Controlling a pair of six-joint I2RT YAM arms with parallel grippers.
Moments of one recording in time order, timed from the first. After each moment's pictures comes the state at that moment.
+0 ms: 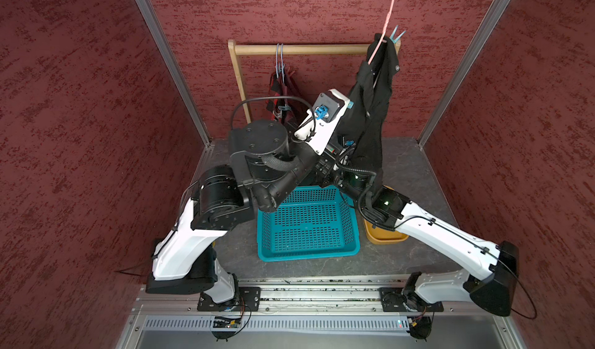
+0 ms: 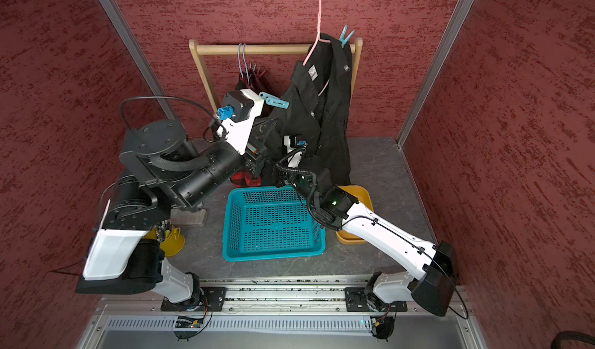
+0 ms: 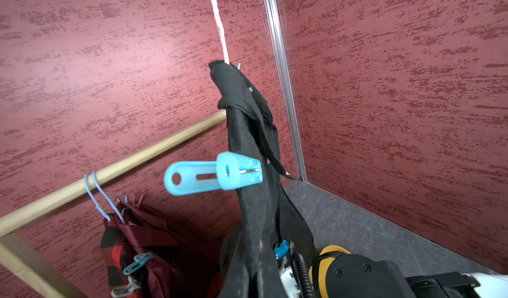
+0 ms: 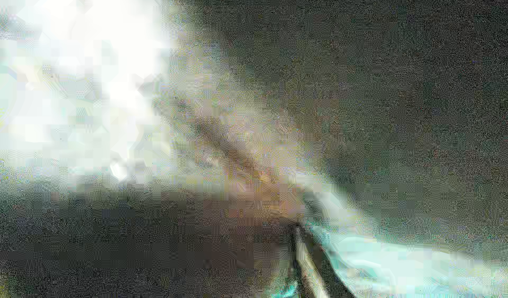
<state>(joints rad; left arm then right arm) -1.27 1.53 2.40 -0.81 -0.65 0.30 0.85 1.34 1.23 0.03 0.15 0.40</state>
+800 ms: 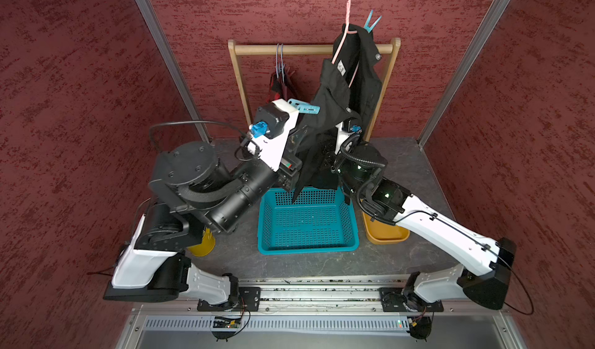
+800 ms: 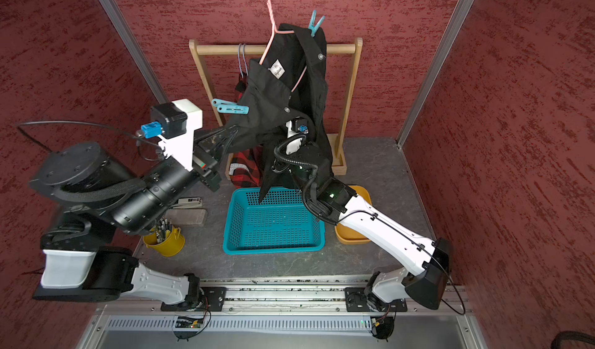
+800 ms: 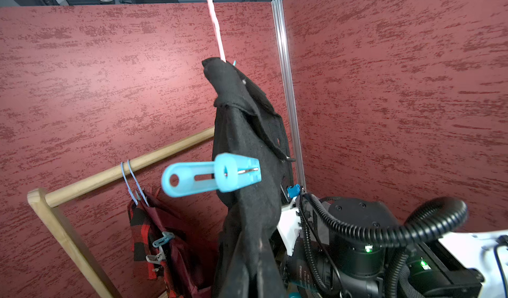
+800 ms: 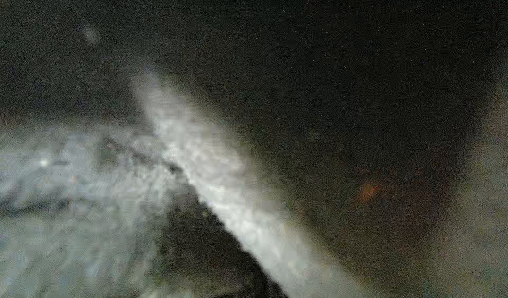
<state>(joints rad) -1.42 1.29 2.20 -0.75 -0.77 0.30 0.90 1.39 1.43 0.04 0.42 0.26</state>
